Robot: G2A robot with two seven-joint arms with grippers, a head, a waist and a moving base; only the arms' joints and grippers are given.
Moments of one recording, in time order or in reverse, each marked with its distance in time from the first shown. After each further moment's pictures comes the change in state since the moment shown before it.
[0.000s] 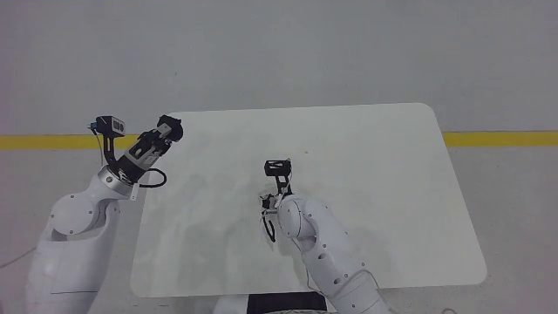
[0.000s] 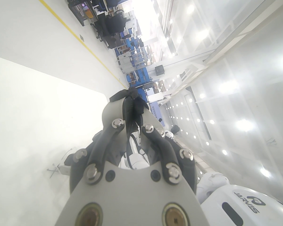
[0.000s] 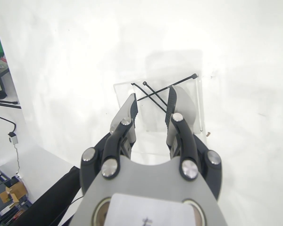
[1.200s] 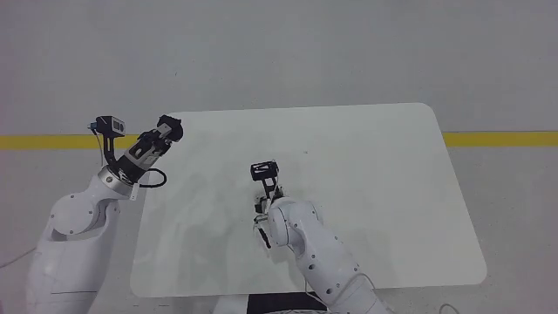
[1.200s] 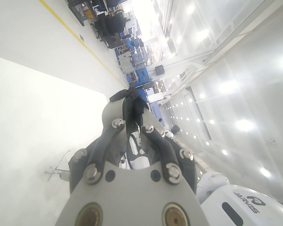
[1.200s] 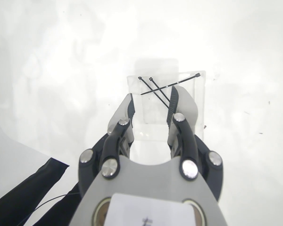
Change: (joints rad) left arm 0.000 0.000 0.000 0.000 0.000 0.000 0.000; right arm 0.015 0.020 -0.116 -0.056 -0.127 0.000 0.084
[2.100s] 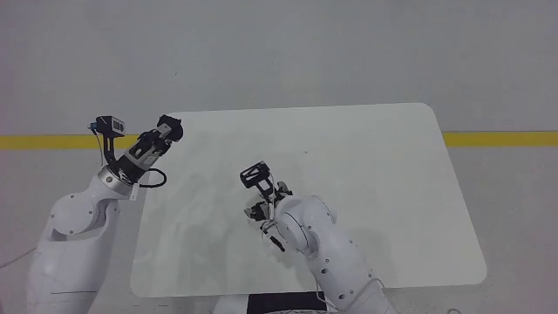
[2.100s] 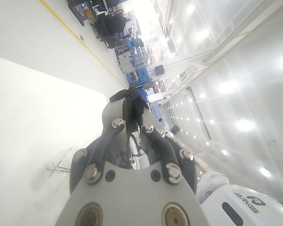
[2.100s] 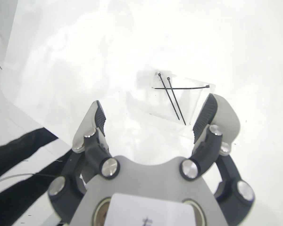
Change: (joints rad) left arm 0.000 0.000 0.000 0.000 0.000 0.000 0.000; right arm -0.025 0.049 0.024 -0.142 -0.016 -0.404 0.079
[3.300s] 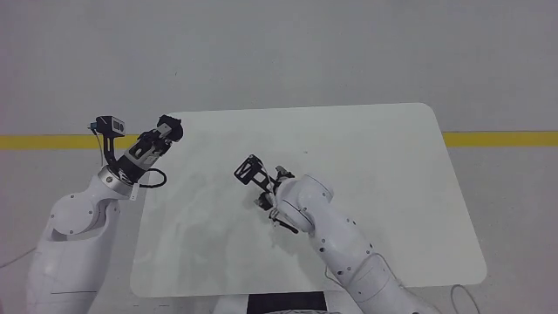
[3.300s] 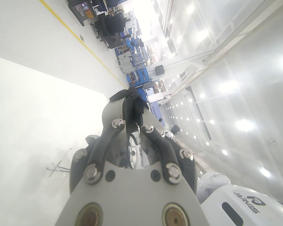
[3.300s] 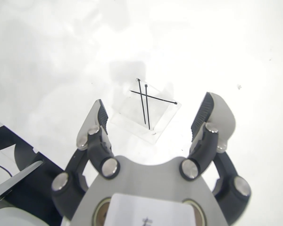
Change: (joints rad) left arm 0.000 0.000 0.000 0.000 0.000 0.000 0.000; right arm 0.171 0.043 -0.055 0.089 -0.054 -0.157 0.070
